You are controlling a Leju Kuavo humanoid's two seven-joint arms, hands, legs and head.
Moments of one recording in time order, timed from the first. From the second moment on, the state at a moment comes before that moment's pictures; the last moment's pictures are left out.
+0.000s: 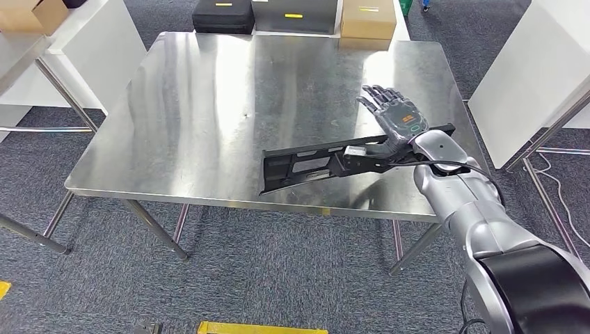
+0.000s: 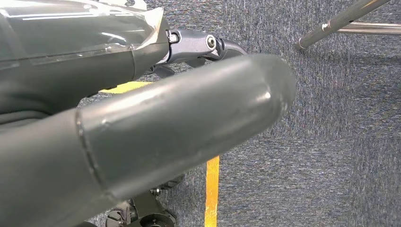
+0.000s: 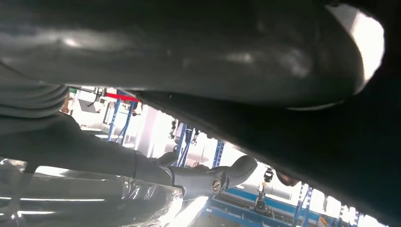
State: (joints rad) left arm -0.14 -0.09 0.83 -0.21 -0.69 0.00 -0.61; right arm -1.09 -0.09 0.48 -0.38 1.28 -0.31 -0.35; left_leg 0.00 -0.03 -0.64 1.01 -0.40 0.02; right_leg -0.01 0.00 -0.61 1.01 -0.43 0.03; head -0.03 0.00
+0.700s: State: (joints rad) left arm -0.13 -0.09 0.83 -0.21 -0.68 0.00 -0.62; right arm -1.09 -0.11 0.44 -0.38 1.26 -0.28 -0.32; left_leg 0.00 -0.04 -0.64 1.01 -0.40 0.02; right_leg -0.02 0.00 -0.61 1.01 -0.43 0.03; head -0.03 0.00
